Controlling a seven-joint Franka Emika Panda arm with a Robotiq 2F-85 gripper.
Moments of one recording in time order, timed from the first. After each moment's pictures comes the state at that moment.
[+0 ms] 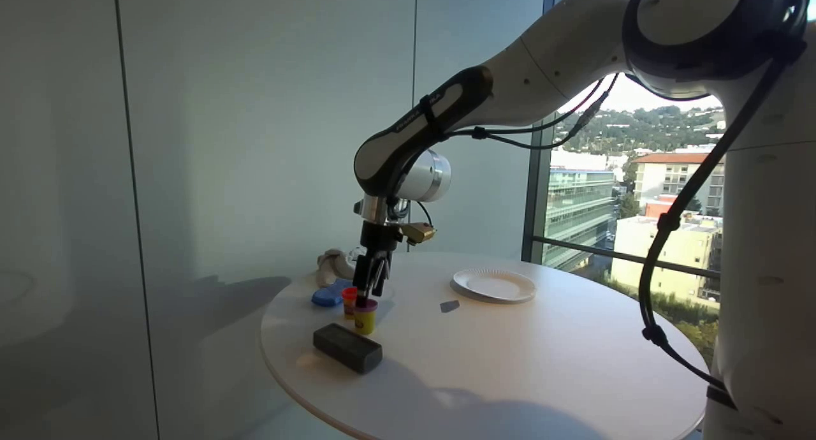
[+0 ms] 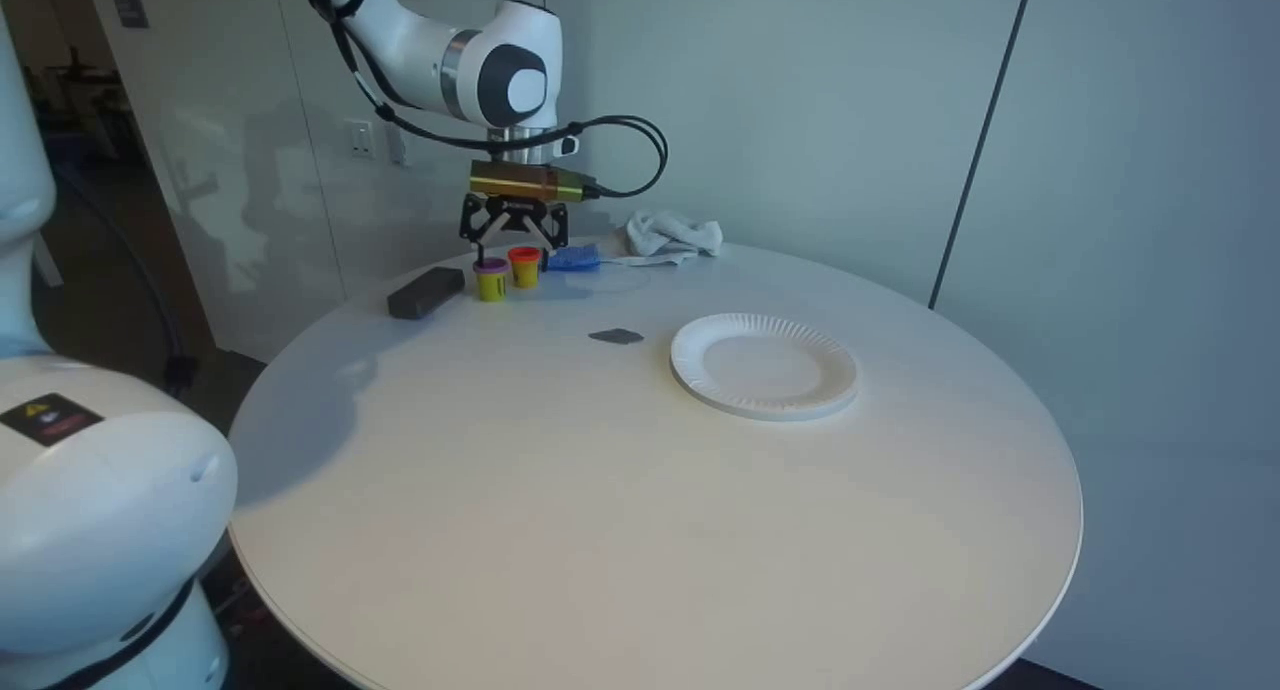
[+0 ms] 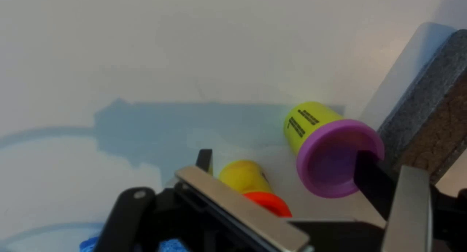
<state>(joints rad) 0.08 0.10 0.04 -2.09 0.17 2.23 -0.58</state>
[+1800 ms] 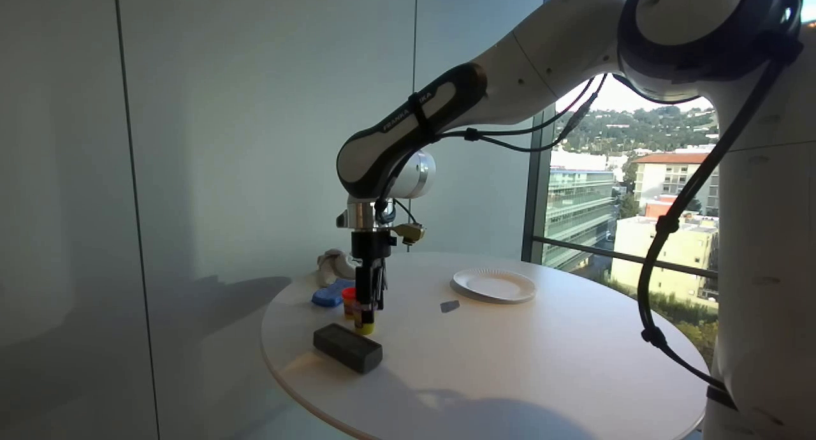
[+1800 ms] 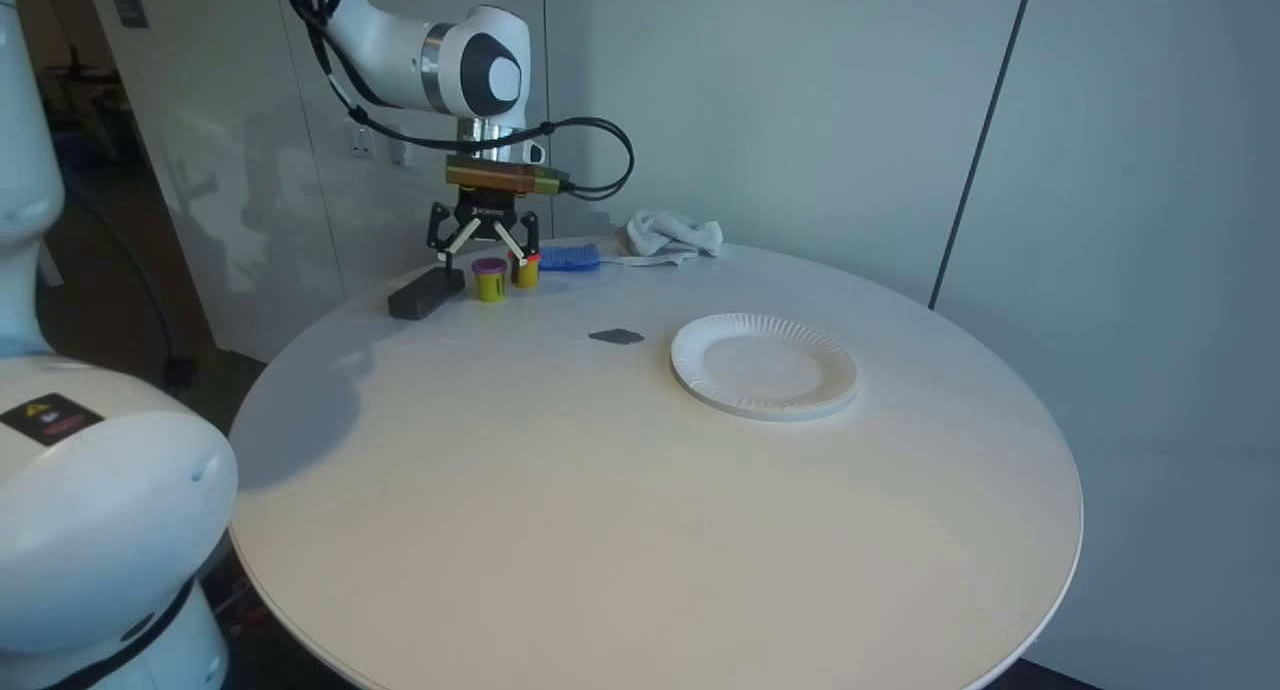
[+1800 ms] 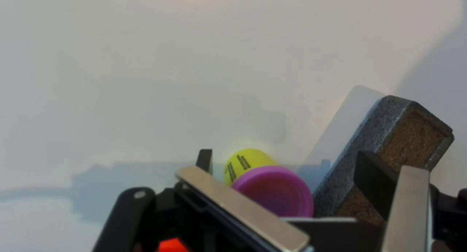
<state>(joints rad) 0.08 0.12 0.11 -2.04 0.06 2.03 -0.57</state>
